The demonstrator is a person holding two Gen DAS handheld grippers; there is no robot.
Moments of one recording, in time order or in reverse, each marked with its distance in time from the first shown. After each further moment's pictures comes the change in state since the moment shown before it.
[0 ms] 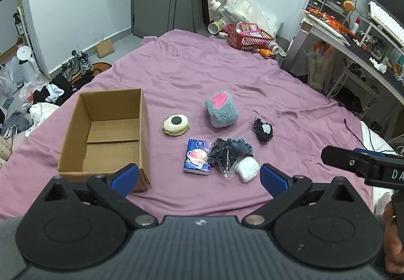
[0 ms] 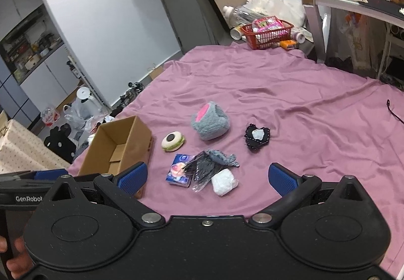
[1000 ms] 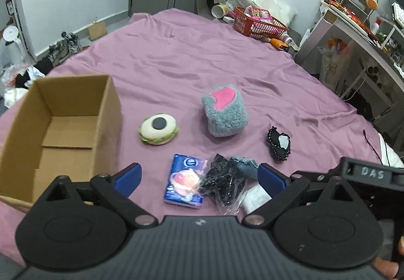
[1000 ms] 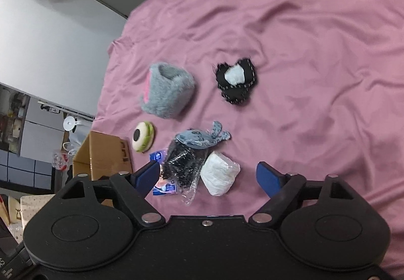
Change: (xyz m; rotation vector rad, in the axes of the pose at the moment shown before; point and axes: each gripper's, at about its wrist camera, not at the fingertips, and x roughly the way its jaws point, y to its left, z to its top) left arm 0.131 -0.004 0.021 -0.065 0.045 -0.036; right arm 0.146 -0.075 -0.011 0.511 0.267 0.061
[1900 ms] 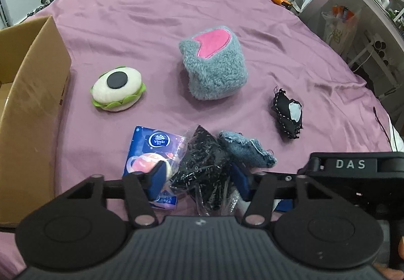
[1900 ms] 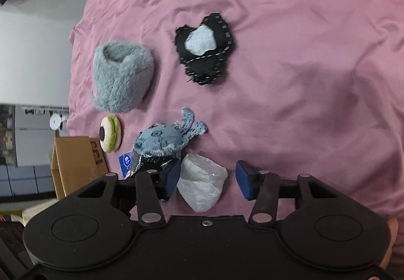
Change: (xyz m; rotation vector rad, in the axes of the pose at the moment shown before) left arm 0.095 -0.013 -0.015 -0.004 0.169 -0.047; right arm 0.069 -0.026 0.015 0.124 0.167 -0.028
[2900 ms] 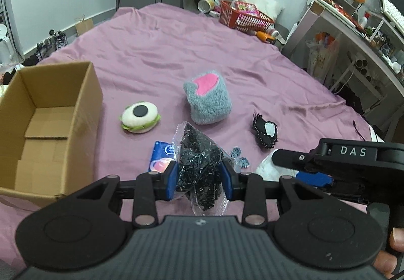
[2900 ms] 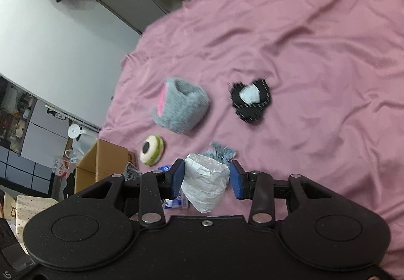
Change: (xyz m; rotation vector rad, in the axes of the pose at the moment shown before) left arm -0.092 0.001 -0.023 0.030 -0.177 0.001; right arm -0.073 0.035 -0.044 -0.223 -0.318 0.066
